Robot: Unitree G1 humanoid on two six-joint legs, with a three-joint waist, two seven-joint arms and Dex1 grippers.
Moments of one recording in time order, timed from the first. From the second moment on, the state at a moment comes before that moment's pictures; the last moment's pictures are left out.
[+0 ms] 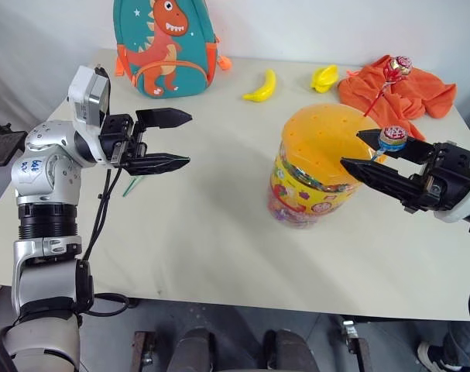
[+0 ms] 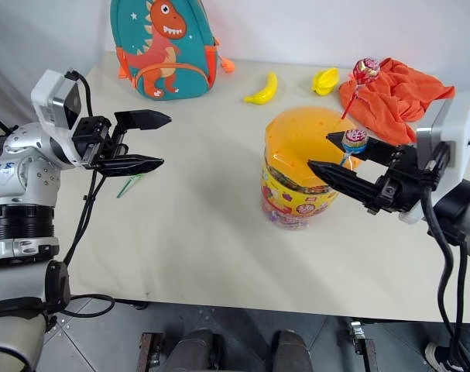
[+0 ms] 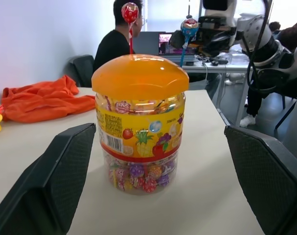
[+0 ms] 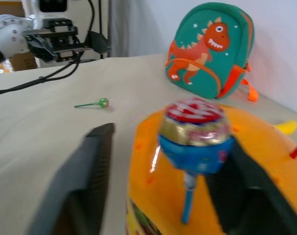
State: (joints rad) left arm -0.91 0.66 0.17 0.36 -0.56 0.39 -1.50; right arm -0.25 -1.00 -0.52 -0.61 1.16 0.70 0.60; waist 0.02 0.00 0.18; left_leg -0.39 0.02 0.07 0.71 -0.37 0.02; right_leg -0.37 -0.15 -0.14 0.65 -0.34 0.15
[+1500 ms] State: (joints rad) left arm -0.91 0.73 0.14 0.36 -0.67 0.37 -1.50; right arm -0.08 -1.07 -0.46 -0.04 0.60 1.04 0.45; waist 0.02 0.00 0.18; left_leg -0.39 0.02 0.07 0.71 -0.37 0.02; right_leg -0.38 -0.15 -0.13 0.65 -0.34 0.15
